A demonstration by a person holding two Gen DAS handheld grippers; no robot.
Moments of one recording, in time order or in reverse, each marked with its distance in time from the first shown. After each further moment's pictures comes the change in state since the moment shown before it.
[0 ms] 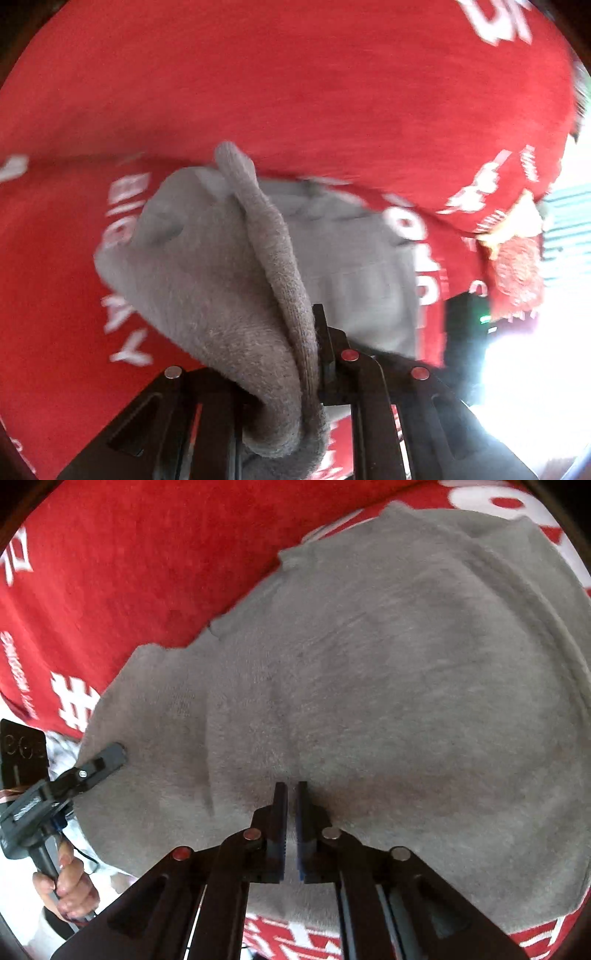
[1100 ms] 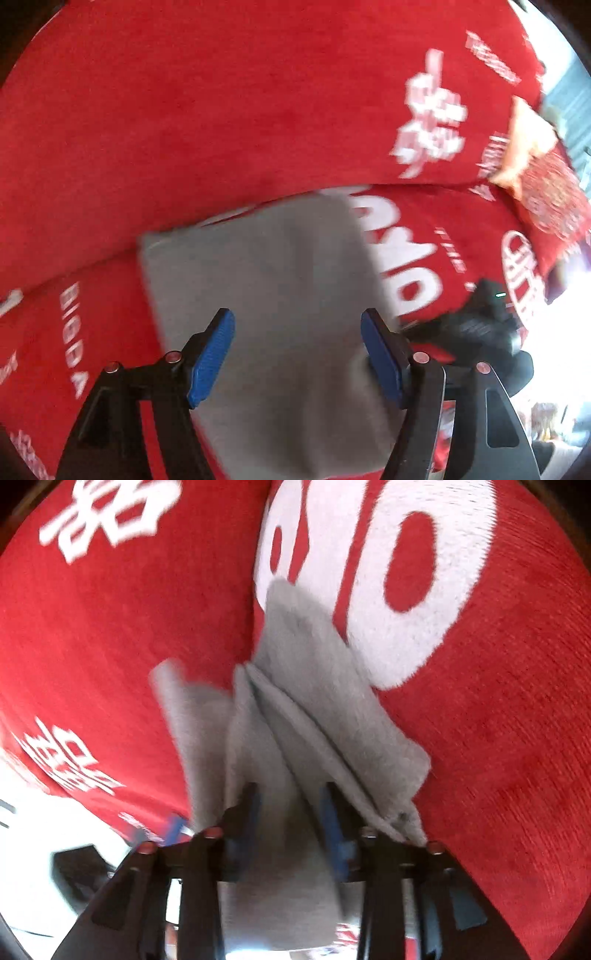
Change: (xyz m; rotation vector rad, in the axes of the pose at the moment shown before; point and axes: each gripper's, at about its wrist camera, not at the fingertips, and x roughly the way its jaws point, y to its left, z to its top) left arm 0.044 -0.146 0.002 0.301 -0.086 0.287; right arm -0.064 -0.159 0.016 0.555 -0.227 0.529
